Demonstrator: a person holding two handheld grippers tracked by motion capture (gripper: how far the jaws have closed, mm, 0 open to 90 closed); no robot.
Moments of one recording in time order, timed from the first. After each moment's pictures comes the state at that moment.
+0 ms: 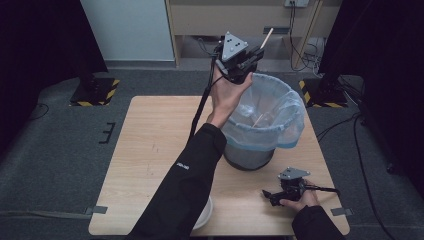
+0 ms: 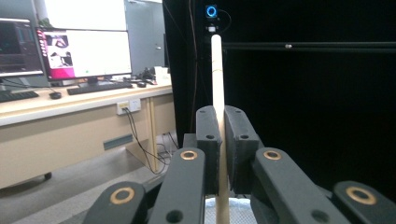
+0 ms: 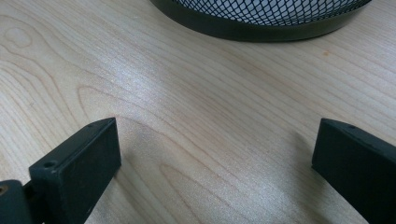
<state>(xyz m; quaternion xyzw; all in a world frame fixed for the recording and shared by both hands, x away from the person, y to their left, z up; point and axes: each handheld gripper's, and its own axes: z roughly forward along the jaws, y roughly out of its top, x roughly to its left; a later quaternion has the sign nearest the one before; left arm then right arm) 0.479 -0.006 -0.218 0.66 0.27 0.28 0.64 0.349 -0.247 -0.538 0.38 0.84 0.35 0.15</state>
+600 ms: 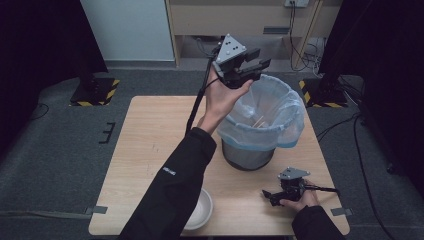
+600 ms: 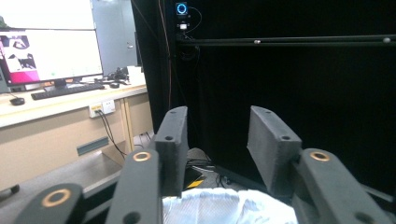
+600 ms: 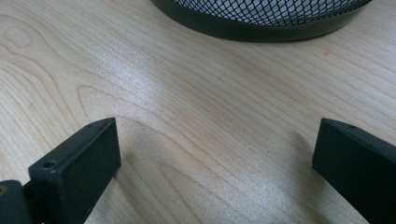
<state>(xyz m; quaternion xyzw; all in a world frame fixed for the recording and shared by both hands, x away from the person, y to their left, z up) 0.459 0.013 -0.213 0.68 0.22 0.25 0.65 0.348 -0.247 -0.539 0.39 0.84 0.35 0.15</state>
